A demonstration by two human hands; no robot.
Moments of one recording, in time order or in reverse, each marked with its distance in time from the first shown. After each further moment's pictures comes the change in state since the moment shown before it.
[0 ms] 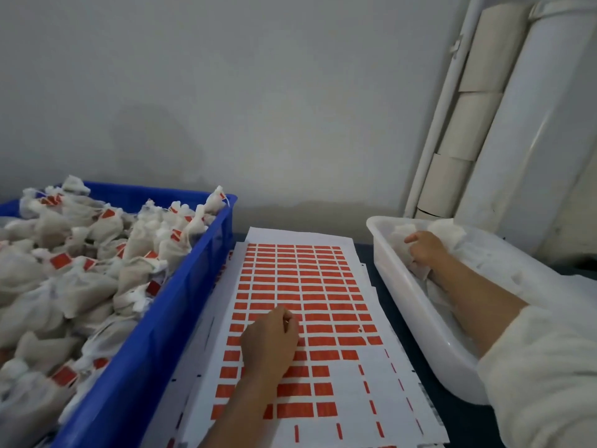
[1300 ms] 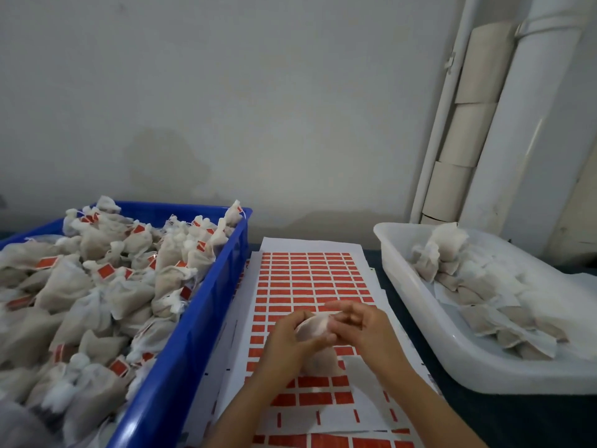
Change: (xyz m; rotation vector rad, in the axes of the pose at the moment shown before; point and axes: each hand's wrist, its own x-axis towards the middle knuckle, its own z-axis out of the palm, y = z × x) left_hand -0.033 0.014 -0.055 -0.469 -0.270 0.124; right_hand -0.267 -0.081 0.049 0.667 -0.274 -0.251
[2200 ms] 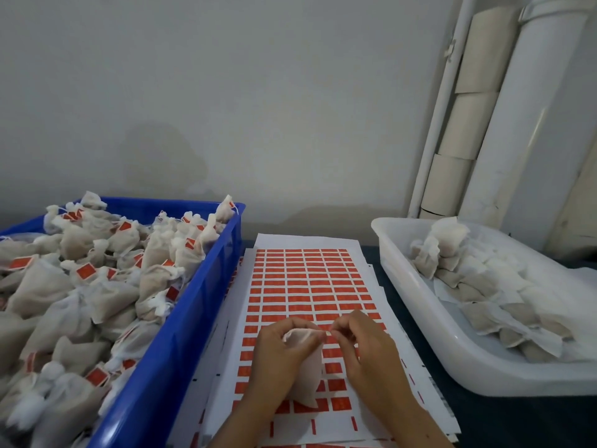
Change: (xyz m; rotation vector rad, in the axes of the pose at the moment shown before) left_hand -0.006 -0.011 0.009 -0.061 0.182 -0.039; right_hand -0.012 0.032 0.004 -0.591 0.132 -0.399
